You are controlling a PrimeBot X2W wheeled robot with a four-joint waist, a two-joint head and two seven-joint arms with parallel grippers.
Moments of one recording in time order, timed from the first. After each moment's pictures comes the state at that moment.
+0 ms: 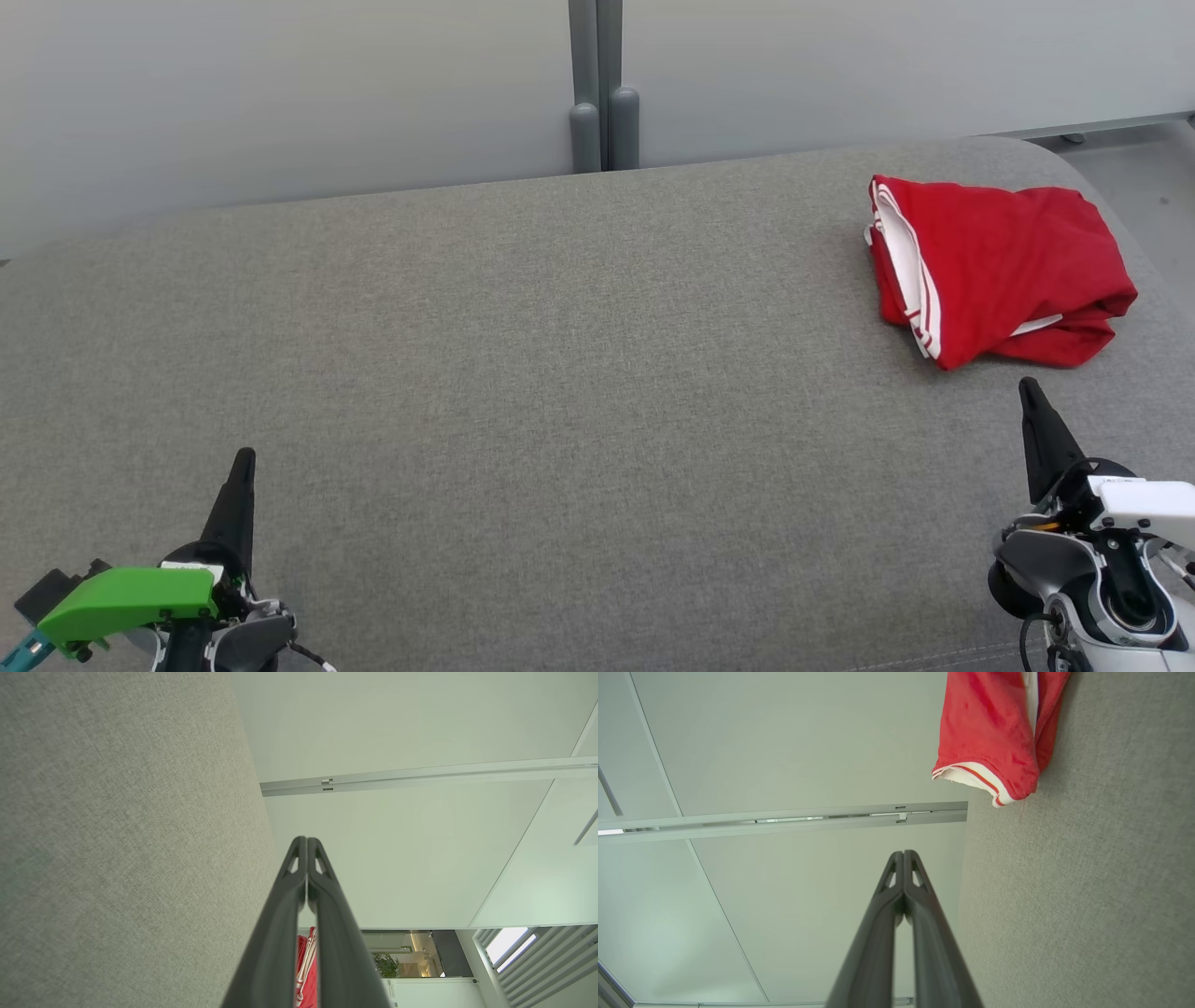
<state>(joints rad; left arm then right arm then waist) -0.05 0.05 0.04 0.28 -1.63 -0.12 0.08 -0.05 -0.07 -0.09 0.28 1.64 0.12 0.07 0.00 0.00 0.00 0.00</state>
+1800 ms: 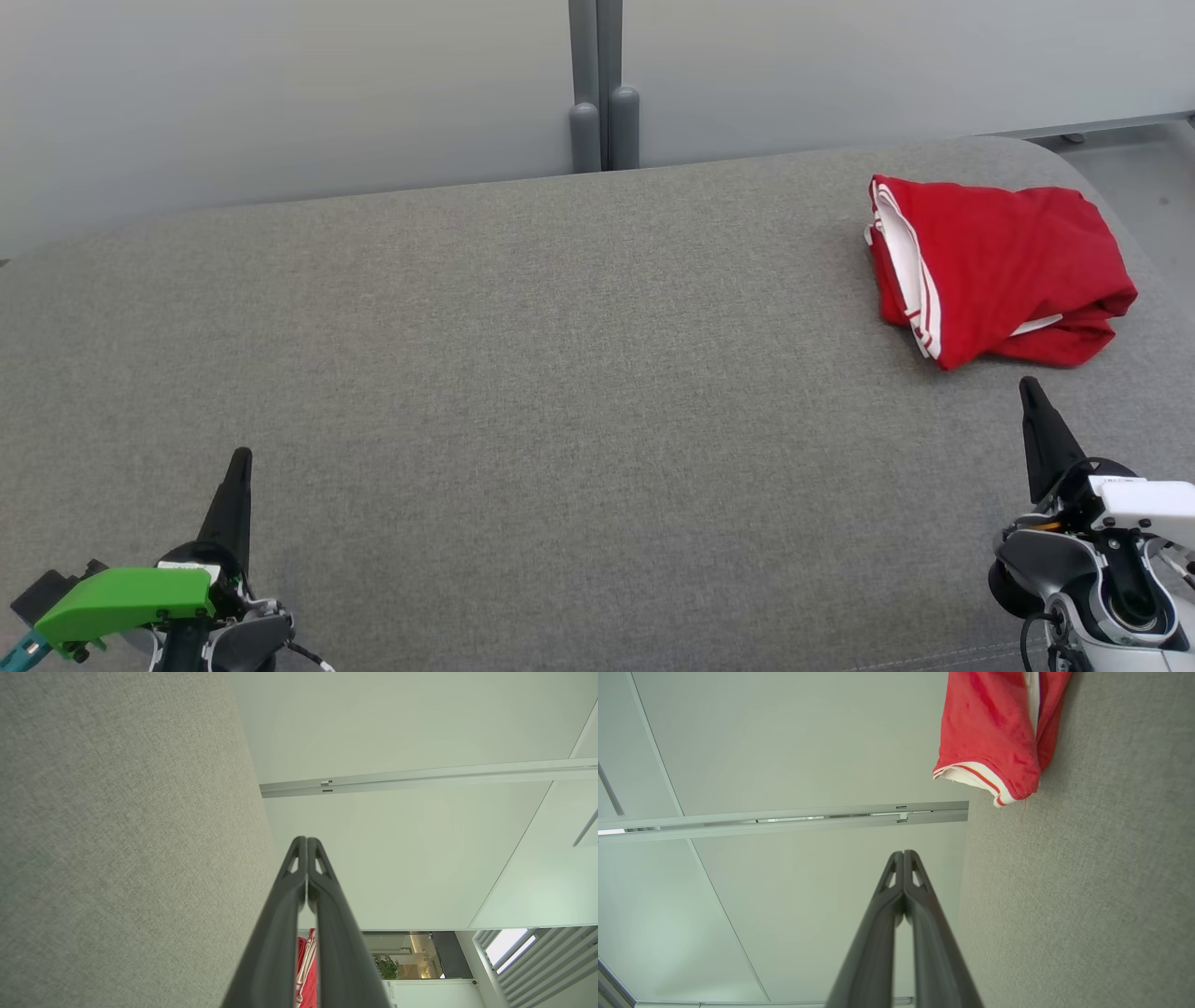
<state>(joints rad) -0.05 0.05 0.05 0.28 -1.63 -0.12 0.08 -0.05 -0.07 -0.09 0.28 1.64 0.12 0.08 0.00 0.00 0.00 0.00</state>
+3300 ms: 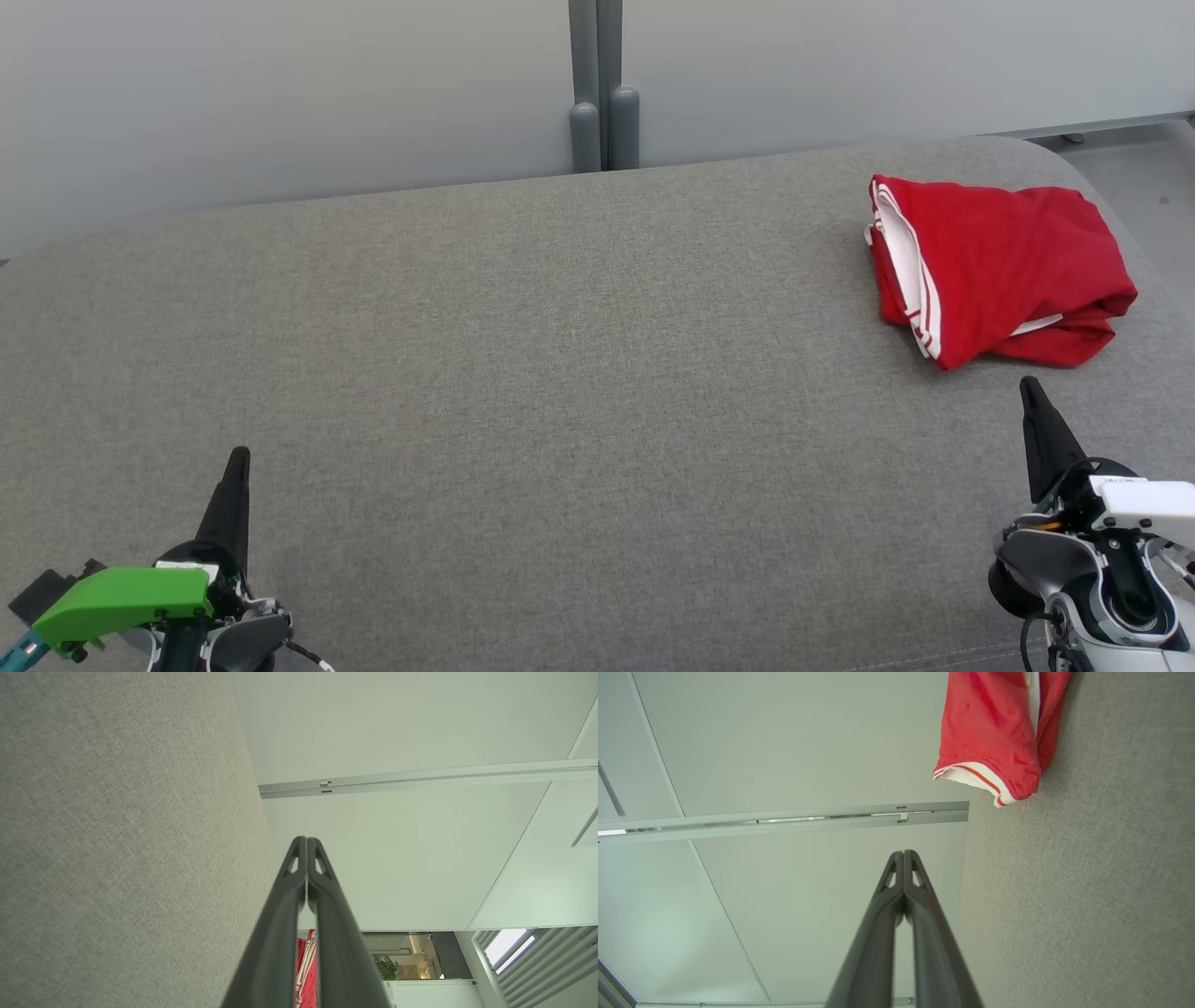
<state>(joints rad) -0.05 0.05 0.05 0.28 -1.63 -0.12 0.08 -0.05 -0.06 -0.10 0.28 1.64 0.12 0.08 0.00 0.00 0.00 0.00</state>
